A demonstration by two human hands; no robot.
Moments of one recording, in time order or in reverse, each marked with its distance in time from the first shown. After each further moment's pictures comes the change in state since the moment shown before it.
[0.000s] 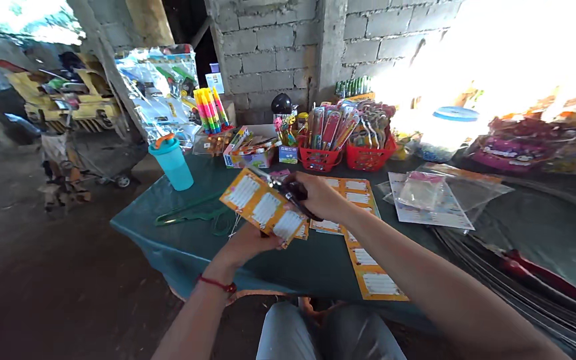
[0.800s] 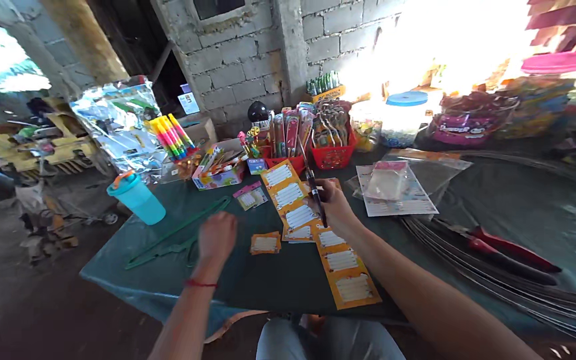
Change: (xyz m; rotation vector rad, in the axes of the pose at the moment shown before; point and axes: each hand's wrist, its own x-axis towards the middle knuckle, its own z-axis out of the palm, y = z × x) left_hand 0.080 -0.010 -0.006 1.357 0.267 -0.160; right_hand -0.051 0.109 -0.029 0.593 0.558 0.107
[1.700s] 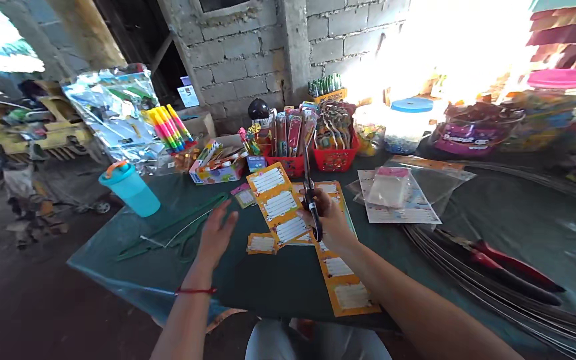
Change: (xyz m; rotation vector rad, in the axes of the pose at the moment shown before) left_hand -0.011 -0.001 0.007 -0.869 0.125 -0.036; right_hand -0.017 0.002 0.019 0.173 -0.083 -0.134
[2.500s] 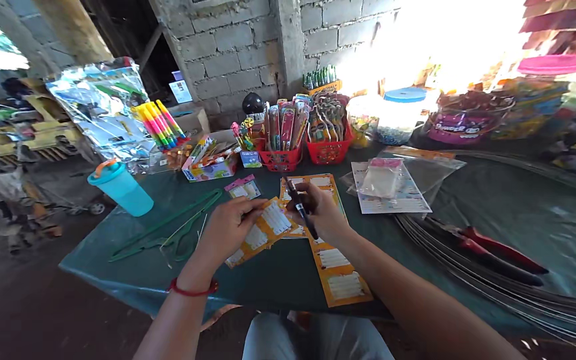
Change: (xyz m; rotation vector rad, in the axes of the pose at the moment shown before) left_hand -0.009 0.069 0.010 0.326 -0.159 0.481; right_hand -0.007 -0.023 0.000 -0.198 -0.165 -0.028
